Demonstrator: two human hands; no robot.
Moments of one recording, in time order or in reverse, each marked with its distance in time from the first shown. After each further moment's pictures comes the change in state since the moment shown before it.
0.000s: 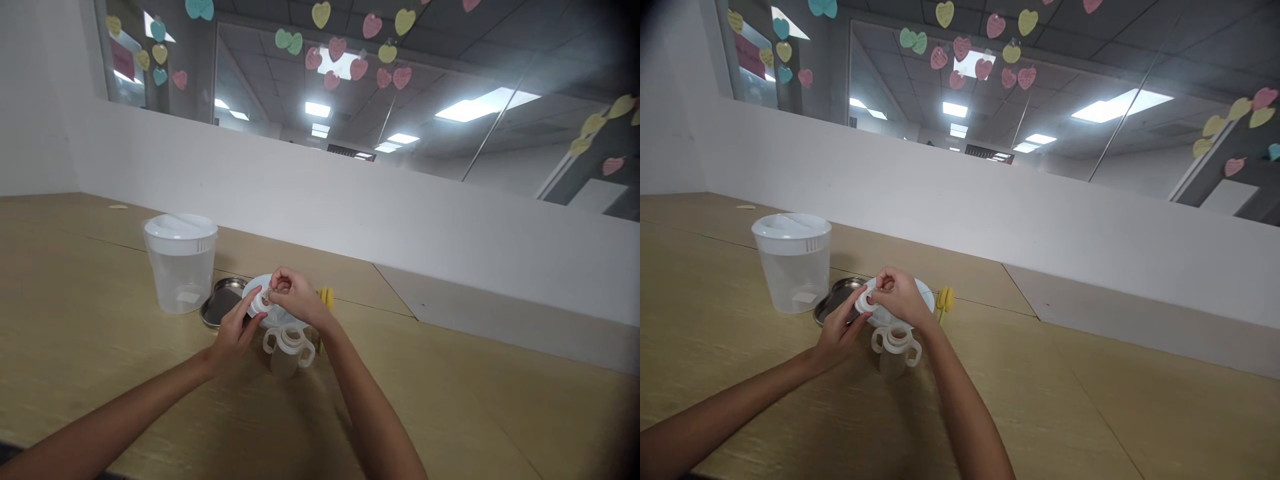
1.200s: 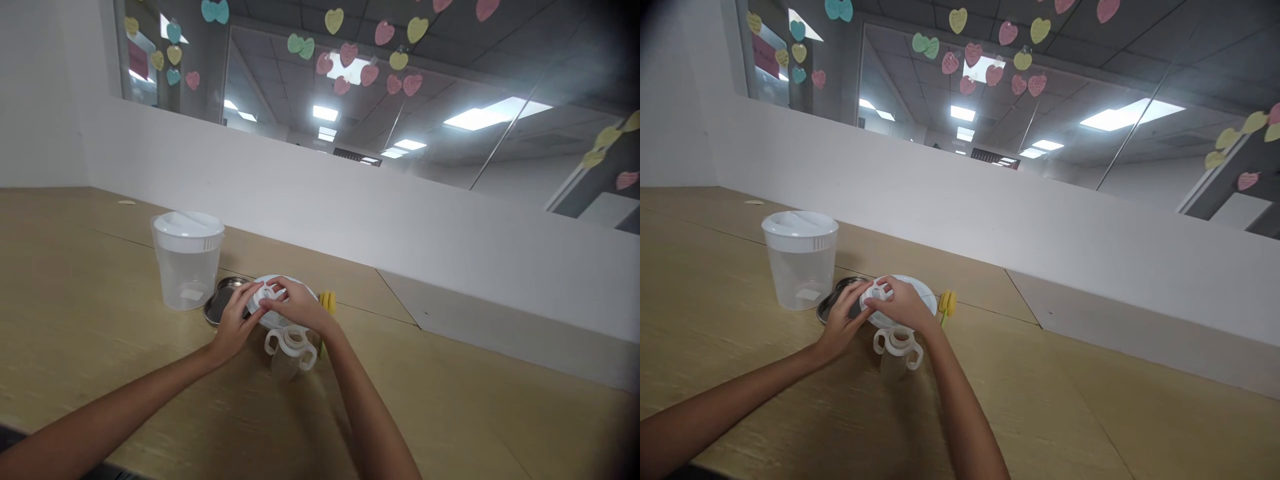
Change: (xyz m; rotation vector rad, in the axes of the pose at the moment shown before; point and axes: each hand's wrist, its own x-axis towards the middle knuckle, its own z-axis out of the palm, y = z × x) left_hand 0.012 -0.007 -0.002 0.021 0.005 -0.061; right_hand 0.003 0.011 -0.004 -0.441 -0.079 0.039
